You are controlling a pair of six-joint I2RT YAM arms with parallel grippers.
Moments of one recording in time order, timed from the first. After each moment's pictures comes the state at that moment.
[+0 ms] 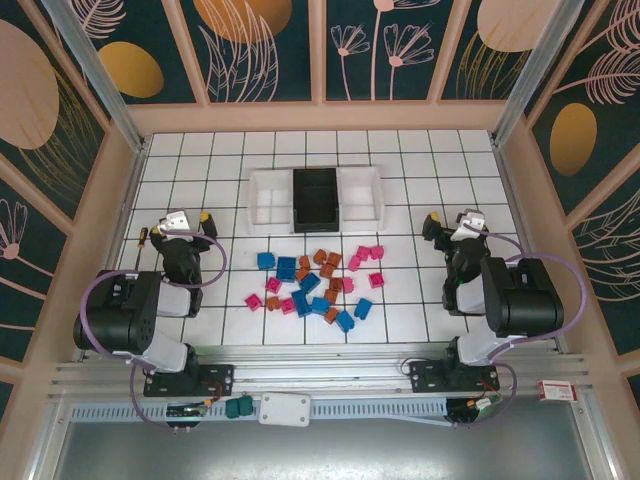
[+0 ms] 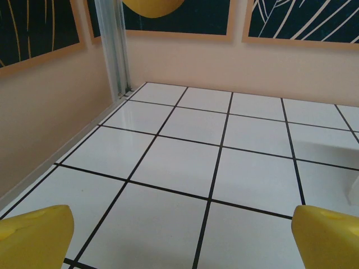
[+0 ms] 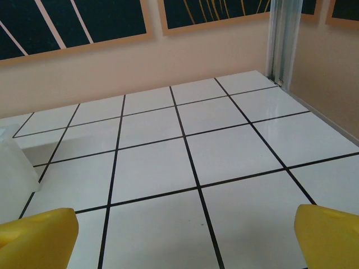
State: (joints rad) left arm -0.04 1.53 0.22 1.17 -0.30 -0.08; right arm -0.02 1.57 0.19 1.26 0.08 0.13
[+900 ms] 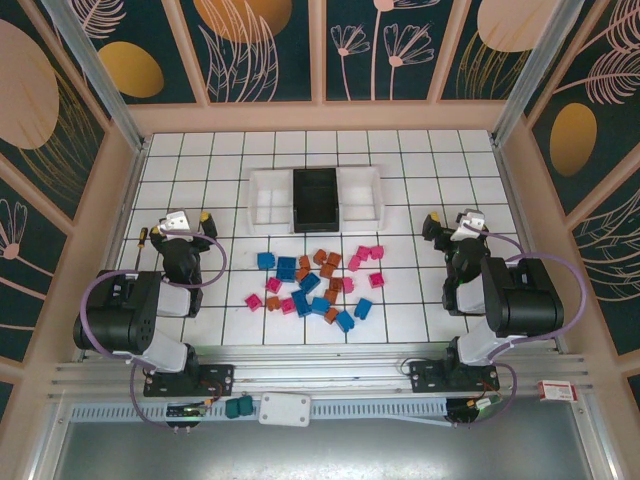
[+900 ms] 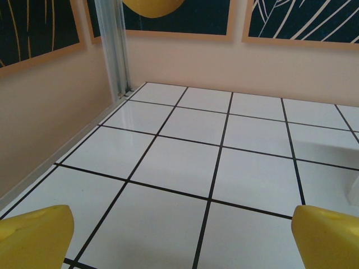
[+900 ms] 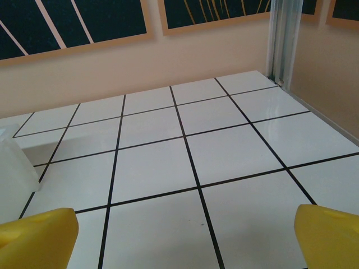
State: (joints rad) left arm -0.04 1.53 0.22 1.17 -0.30 -0.08; right arm -0.02 1.57 0.19 1.26 0.08 0.13
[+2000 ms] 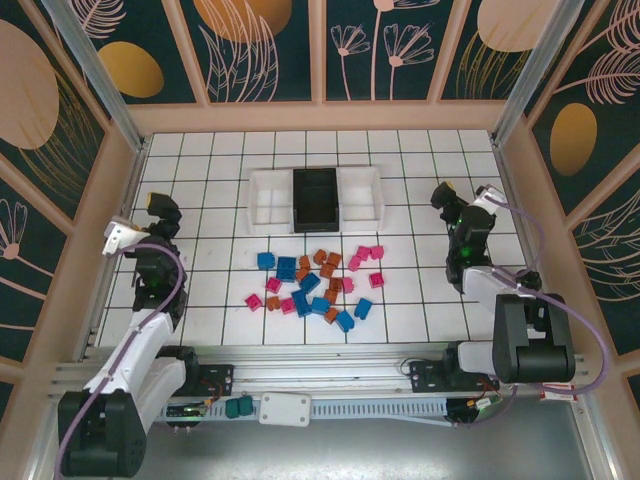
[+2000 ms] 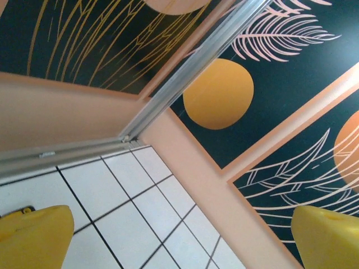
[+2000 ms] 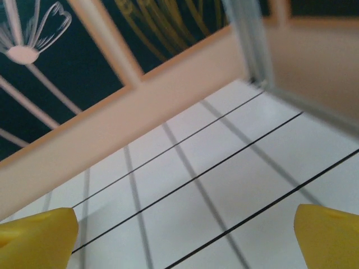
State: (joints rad) left arm -0.04 0.85 0.34 0.50 -0.55 -0.83; right arm 0.02 1.30 0.45 0.68 0.19 0.50
